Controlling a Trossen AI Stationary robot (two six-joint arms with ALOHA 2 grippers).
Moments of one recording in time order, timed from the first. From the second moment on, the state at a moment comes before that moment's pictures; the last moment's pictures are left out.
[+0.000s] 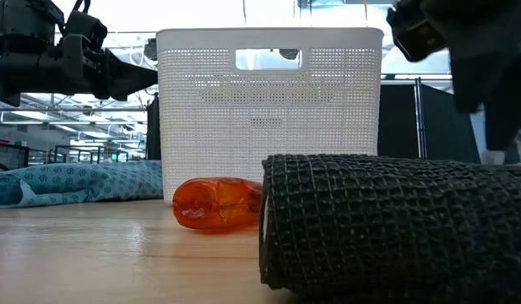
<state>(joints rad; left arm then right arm) 0.08 0.87 0.02 0.94 -0.05 0.17 0.57 1.64 1.10 -0.72 0.09 1.48</state>
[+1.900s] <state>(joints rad) 0.08 0.87 0.02 0.94 -0.05 0.18 0.58 1.14 1.08 -0.67 0.50 0.33</state>
